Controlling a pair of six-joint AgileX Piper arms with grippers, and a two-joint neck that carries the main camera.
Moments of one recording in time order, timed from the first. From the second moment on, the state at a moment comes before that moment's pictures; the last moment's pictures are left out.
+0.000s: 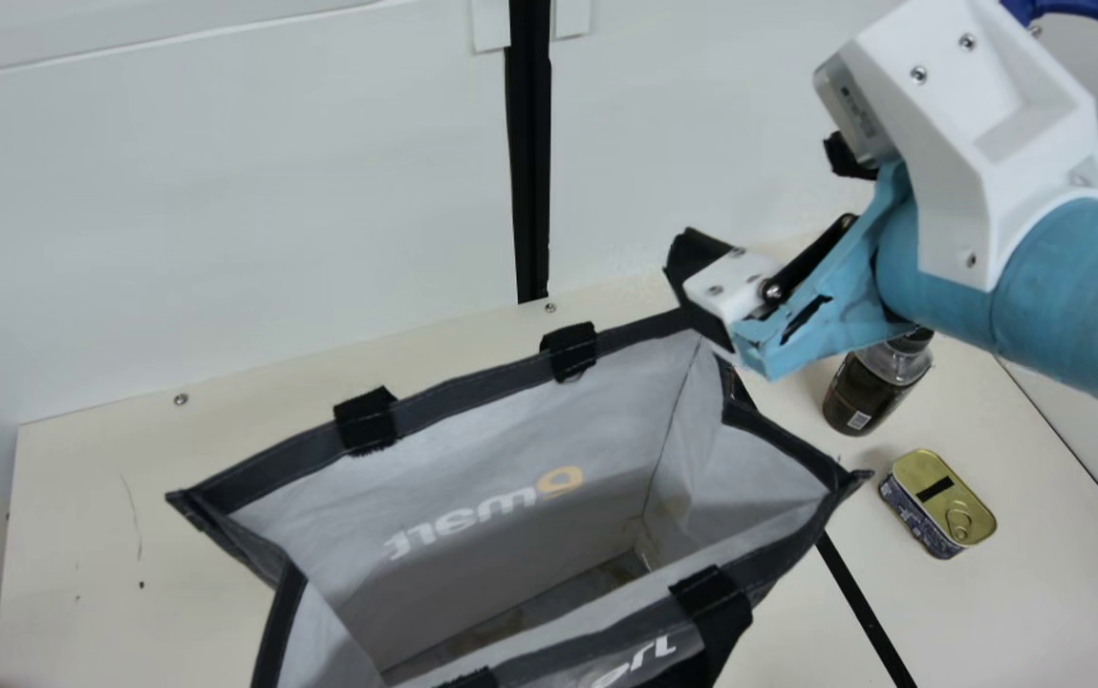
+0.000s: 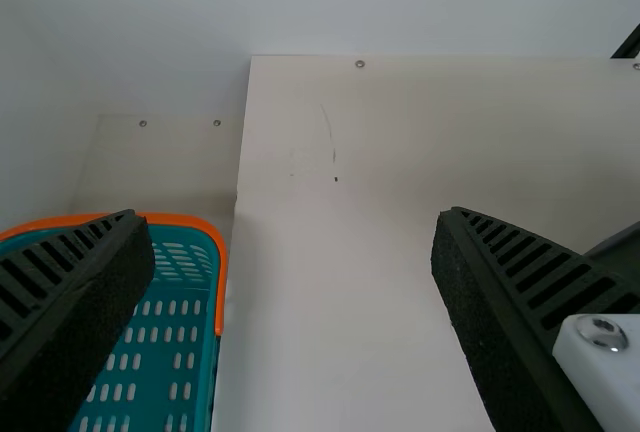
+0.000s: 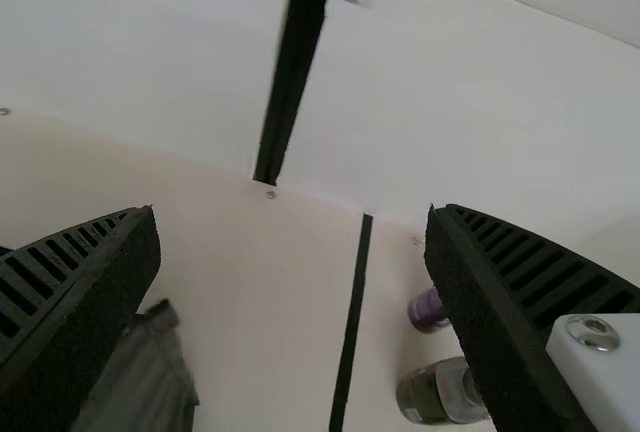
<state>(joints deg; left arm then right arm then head) -1.7 43.3 -69.0 -1.5 69.5 0.0 9.3 71.0 -107.9 -7.0 69.9 -9.9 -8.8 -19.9</state>
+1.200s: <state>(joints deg) -1.7 43.3 -69.0 -1.5 69.5 0.0 -14.4 63.6 -87.9 -5.4 69.9 -8.9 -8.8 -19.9</state>
